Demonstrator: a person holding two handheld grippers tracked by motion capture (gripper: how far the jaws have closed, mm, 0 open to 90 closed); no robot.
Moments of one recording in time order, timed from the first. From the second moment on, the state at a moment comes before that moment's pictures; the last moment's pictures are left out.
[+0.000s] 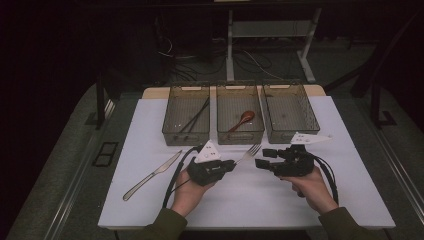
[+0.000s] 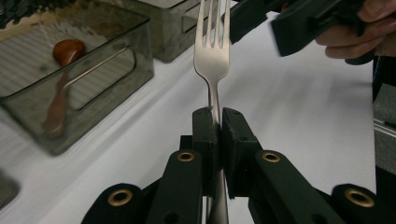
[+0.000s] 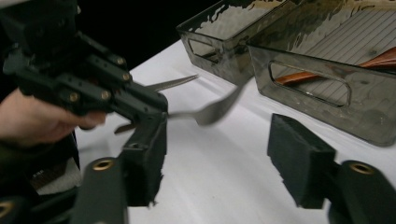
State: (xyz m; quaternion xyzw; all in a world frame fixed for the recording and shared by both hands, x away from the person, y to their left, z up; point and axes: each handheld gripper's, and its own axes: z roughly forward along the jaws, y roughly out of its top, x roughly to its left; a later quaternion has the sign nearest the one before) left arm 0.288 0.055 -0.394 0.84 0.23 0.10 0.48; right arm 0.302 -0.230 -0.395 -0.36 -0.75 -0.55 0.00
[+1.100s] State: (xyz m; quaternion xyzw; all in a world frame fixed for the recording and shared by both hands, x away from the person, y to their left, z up) left arm 0.284 0.120 -0.407 0.83 0.26 0.06 0.49; right arm 0.349 -0.322 -0.319 -0.43 -0.71 -0.54 -0.14
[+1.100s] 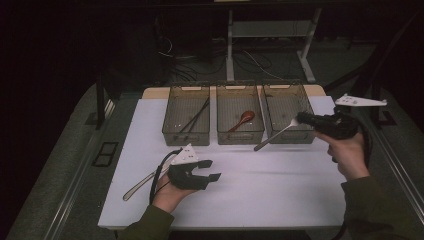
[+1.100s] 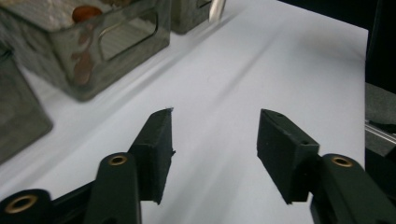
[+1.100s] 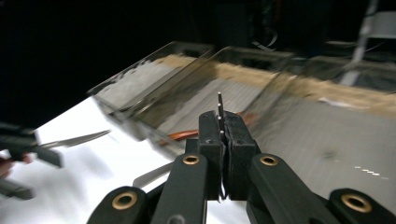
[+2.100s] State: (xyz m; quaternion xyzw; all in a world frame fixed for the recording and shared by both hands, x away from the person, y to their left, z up) left arm 0.268 0.159 -0.421 0.84 0.28 0.06 0.47; right arm 0.453 -0.355 -0.359 -0.51 -0.74 -0.43 -0.12
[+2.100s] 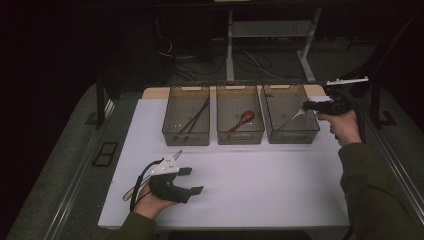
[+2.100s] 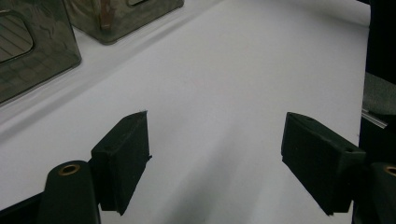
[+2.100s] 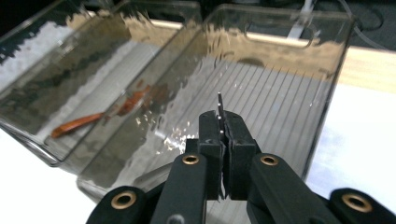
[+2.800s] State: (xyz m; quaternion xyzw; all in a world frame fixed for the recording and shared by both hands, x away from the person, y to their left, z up) left arm 0.270 0.161 -0.422 0.84 0.28 0.07 0.46; right arm 0.441 -0.374 -0.356 -0.53 -0.70 -0.44 -0.17
